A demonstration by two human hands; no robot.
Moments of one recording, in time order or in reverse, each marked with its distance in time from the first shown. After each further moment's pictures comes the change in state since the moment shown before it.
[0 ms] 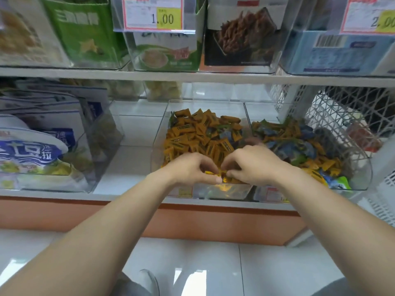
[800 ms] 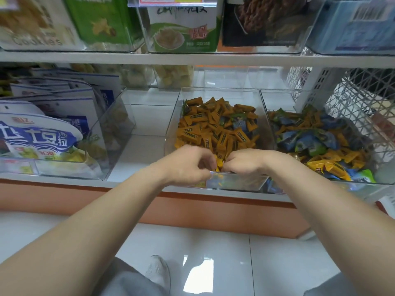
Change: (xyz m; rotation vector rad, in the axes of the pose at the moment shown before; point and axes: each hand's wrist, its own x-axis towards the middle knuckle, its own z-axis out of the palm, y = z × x) left_hand -0.042 -0.003 -0.012 0.072 0.048 -0.034; right_hand 0.035 -0.035 0.012 0.233 -0.547 0.103
